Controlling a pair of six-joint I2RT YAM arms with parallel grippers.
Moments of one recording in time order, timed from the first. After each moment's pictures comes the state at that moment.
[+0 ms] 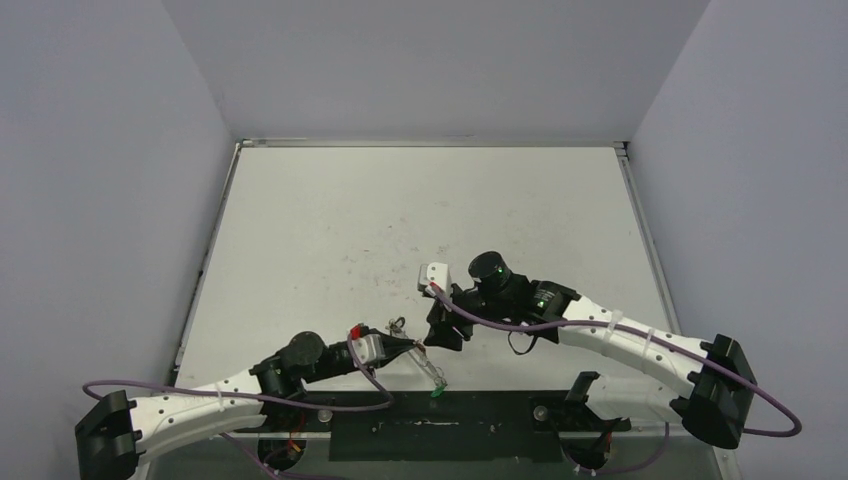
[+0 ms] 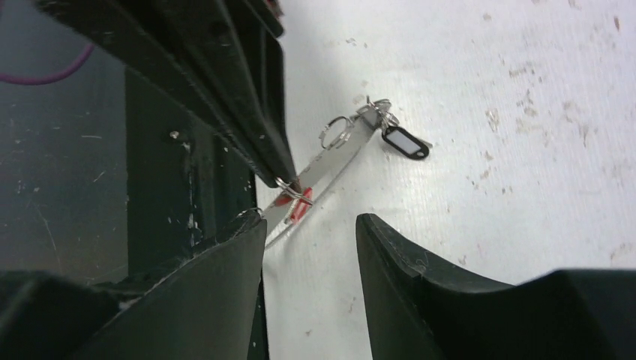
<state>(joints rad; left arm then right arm) -1.11 0.57 0.07 0.48 0.19 0.11 0.95 1.17 0.84 -0.35 -0.49 -0.17</state>
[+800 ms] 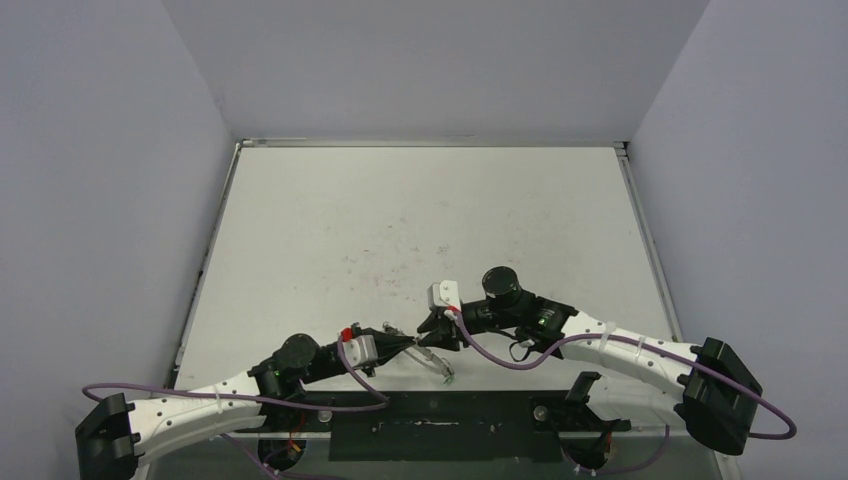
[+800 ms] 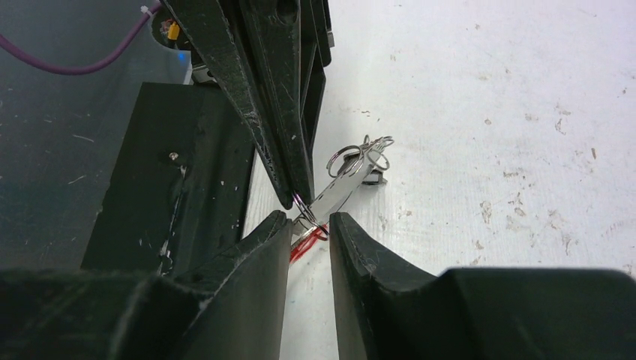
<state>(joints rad) -1.11 0.53 0.04 0.57 0.19 0.11 0.93 1.10 0.58 0.13 -0.69 -0.26</state>
